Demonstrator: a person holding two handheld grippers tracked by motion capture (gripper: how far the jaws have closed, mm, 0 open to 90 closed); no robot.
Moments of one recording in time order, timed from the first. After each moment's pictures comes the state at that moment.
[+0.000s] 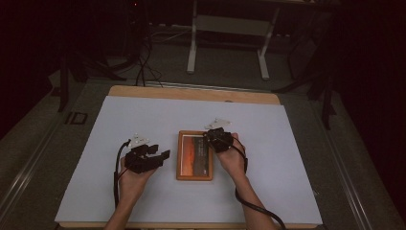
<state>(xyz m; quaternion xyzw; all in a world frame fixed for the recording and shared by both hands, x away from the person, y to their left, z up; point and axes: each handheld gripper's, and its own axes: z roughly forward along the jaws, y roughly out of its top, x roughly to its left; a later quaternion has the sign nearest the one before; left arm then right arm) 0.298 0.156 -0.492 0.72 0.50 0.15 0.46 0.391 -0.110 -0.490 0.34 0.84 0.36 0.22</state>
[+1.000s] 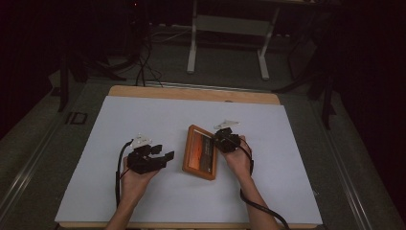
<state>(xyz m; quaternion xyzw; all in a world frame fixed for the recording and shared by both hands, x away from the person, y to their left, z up) 0.295 0.148 -0.486 0.72 0.48 0.13 0.48 0.404 -0.137 -0.510 0.39 0.83 0.34 0.19</state>
